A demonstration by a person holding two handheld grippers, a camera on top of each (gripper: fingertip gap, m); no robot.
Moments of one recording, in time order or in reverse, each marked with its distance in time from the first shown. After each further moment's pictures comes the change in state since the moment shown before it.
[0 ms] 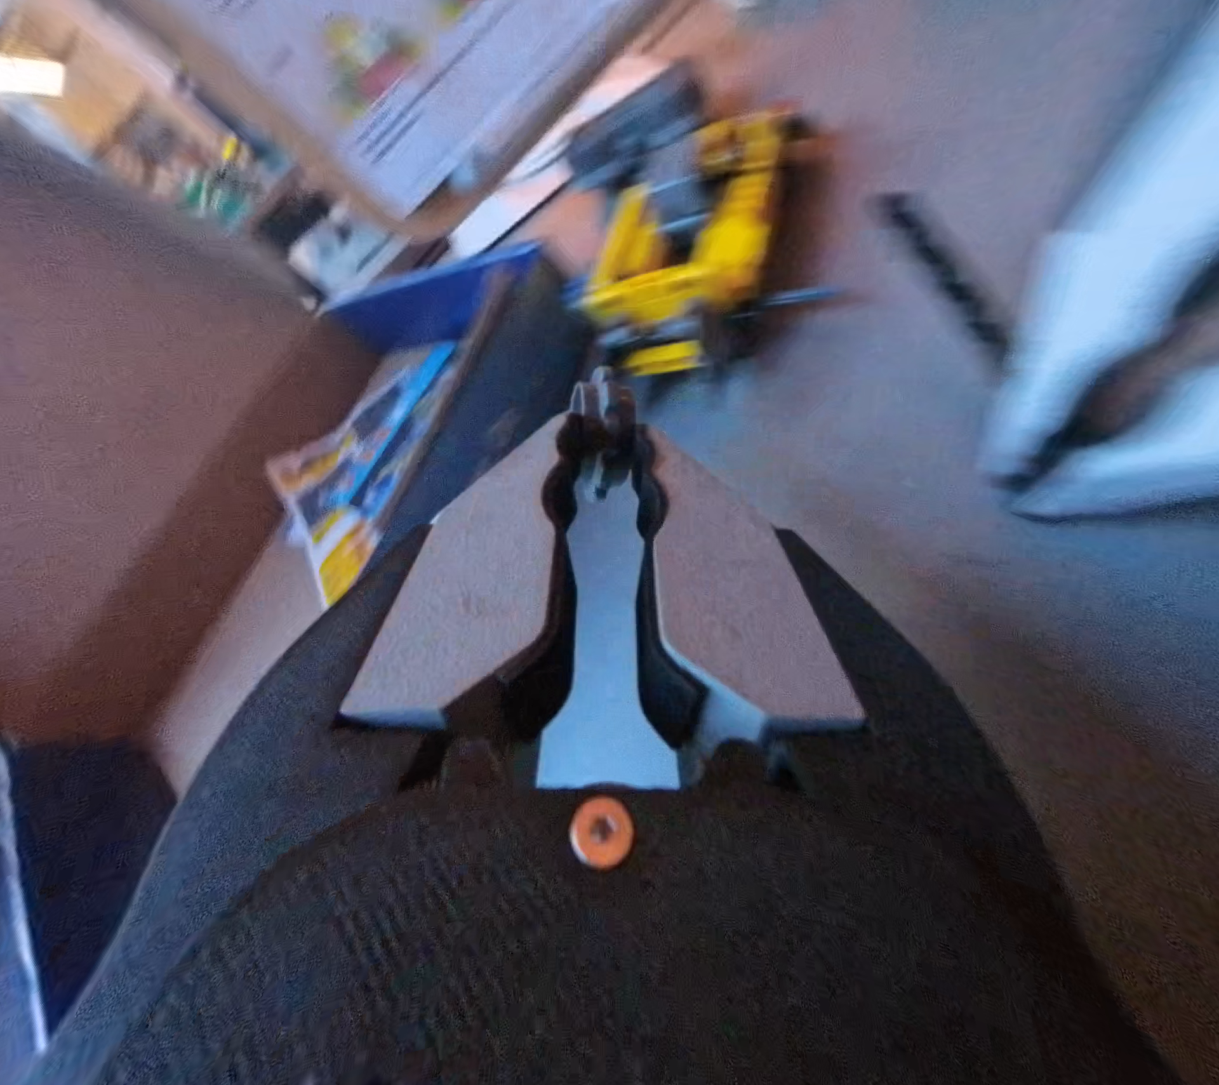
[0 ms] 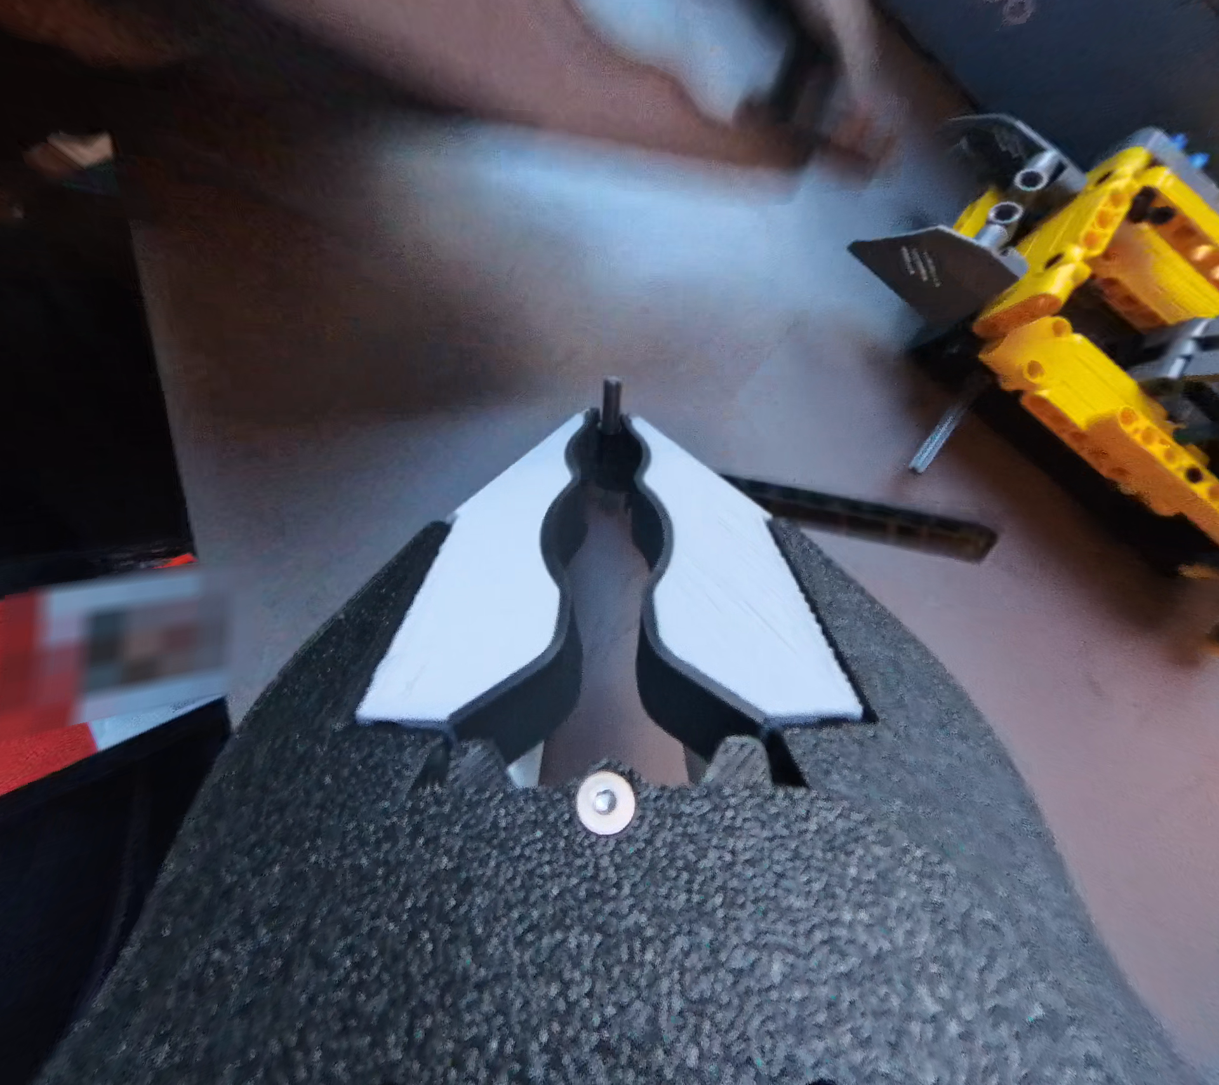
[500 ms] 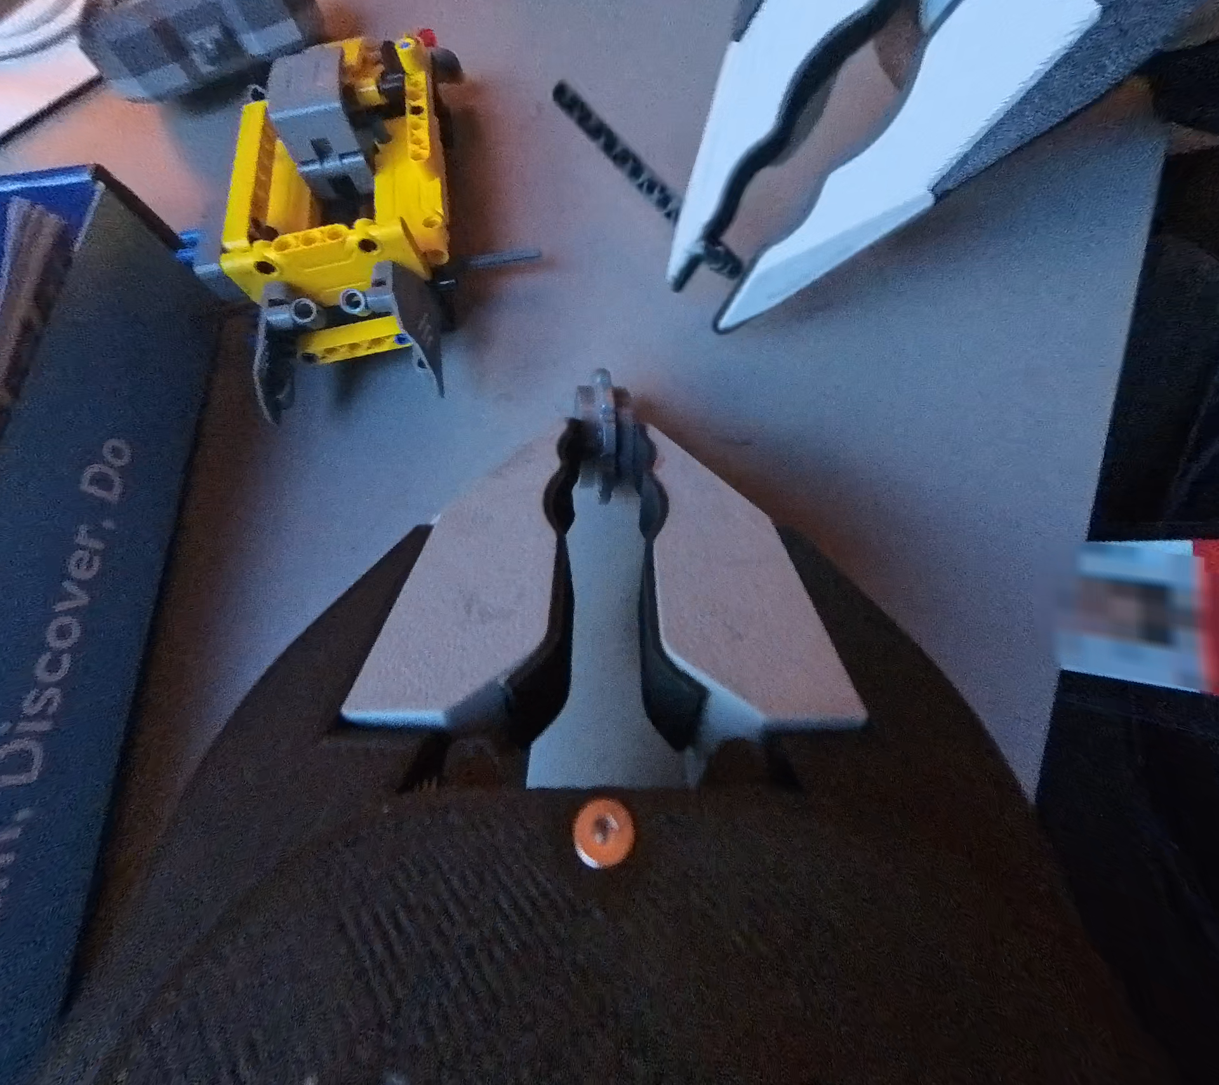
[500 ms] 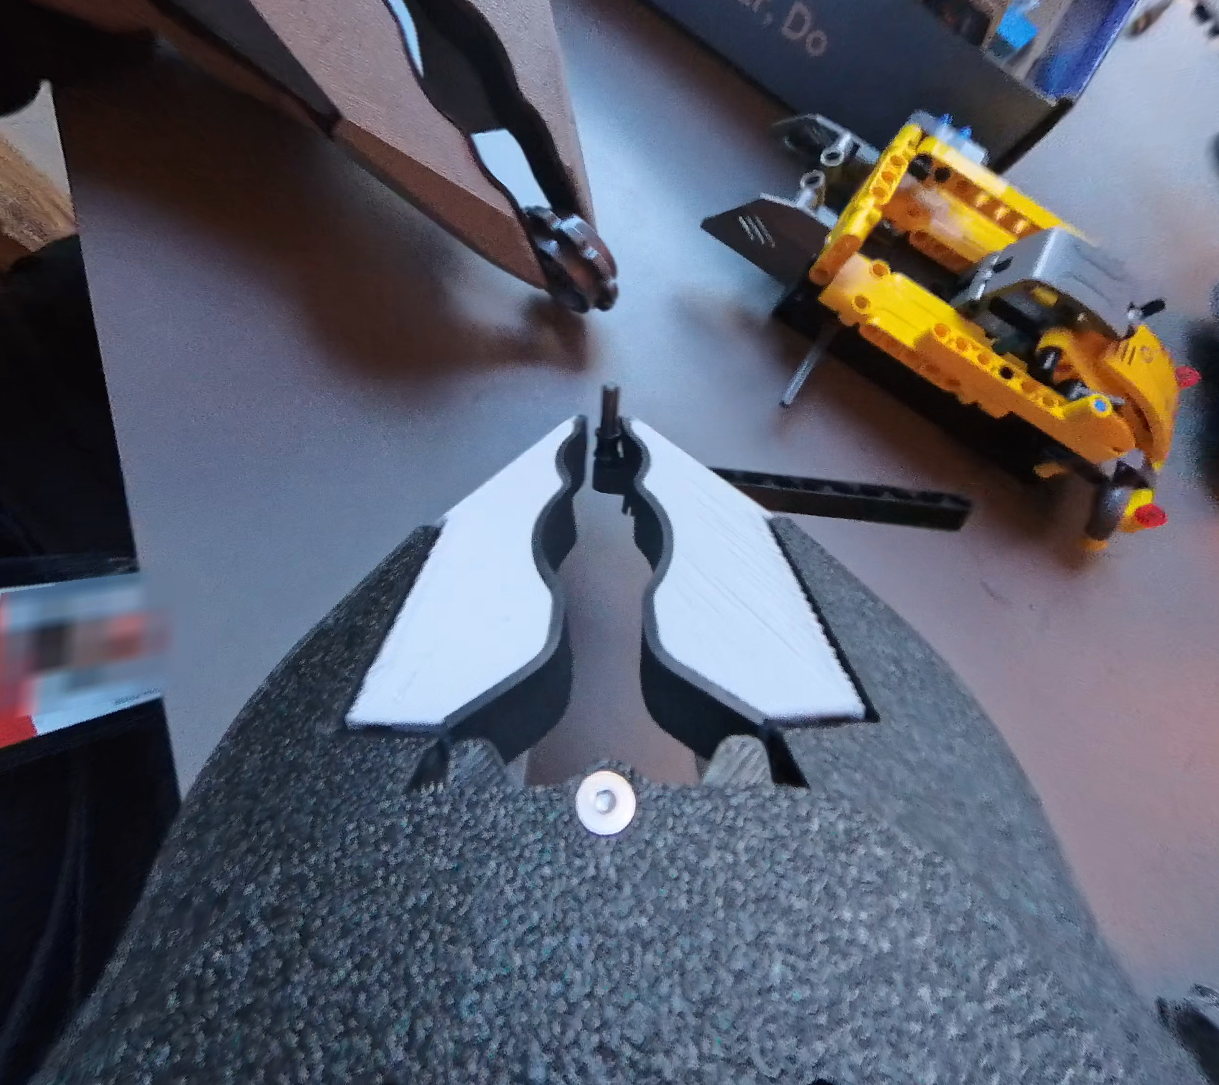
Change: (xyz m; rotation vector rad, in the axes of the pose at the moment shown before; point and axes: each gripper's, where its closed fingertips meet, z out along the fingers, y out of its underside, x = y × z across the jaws) left arm 0.078 0.010 -0.010 -0.066 0.647 -0.133; right arm 0.034 0.009 -0.023 0.115 0.051 0.092
